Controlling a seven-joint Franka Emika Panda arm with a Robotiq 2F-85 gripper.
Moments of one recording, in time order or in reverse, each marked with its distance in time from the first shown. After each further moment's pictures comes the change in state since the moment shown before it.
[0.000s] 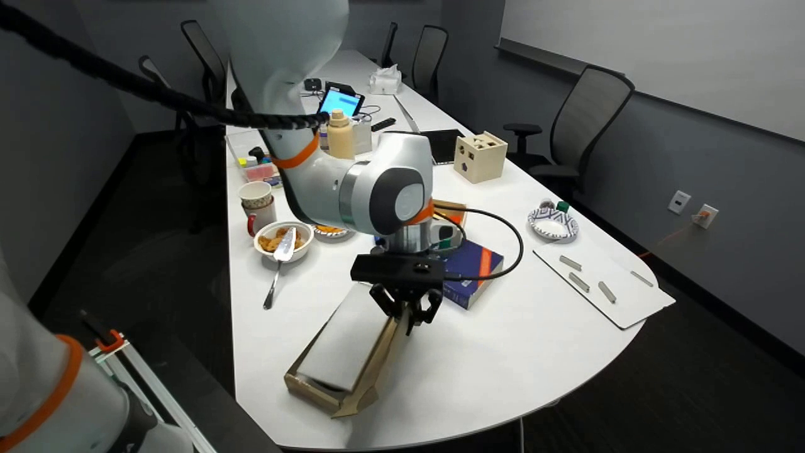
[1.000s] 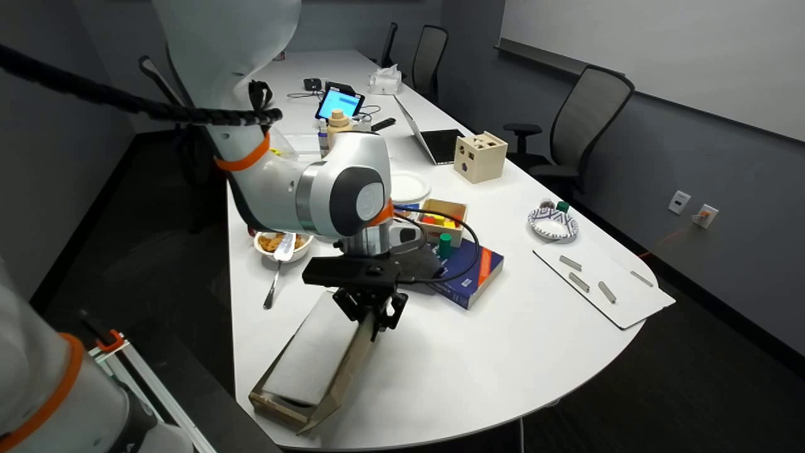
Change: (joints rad) arm 0.044 -0.105 0.024 -0.156 -0.091 0.015 0.180
